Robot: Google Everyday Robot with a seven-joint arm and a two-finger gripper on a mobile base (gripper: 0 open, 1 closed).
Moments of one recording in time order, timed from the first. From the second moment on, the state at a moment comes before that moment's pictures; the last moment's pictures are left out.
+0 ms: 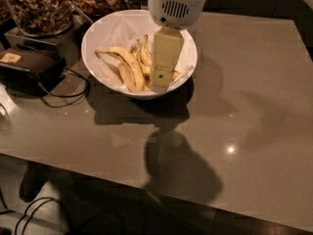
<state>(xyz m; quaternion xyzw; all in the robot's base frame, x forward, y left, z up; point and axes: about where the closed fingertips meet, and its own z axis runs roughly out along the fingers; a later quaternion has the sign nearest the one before) 0.501 -0.028 1.000 -0.64 0.75 -0.04 0.15</state>
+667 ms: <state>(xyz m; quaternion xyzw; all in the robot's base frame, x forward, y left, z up) 0.530 -0.007 0.989 -0.63 0.77 0.00 0.14</state>
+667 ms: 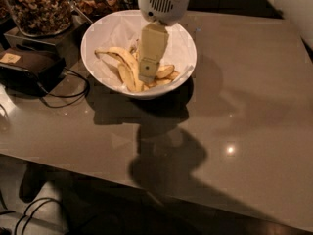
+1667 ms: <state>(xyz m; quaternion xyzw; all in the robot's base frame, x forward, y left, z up) 0.547 0.018 0.965 -0.62 0.78 0.01 0.11</state>
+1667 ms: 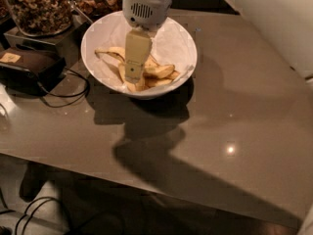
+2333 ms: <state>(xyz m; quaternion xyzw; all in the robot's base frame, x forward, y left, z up) 0.553 0.027 0.963 -0.59 0.80 0.03 0.11</state>
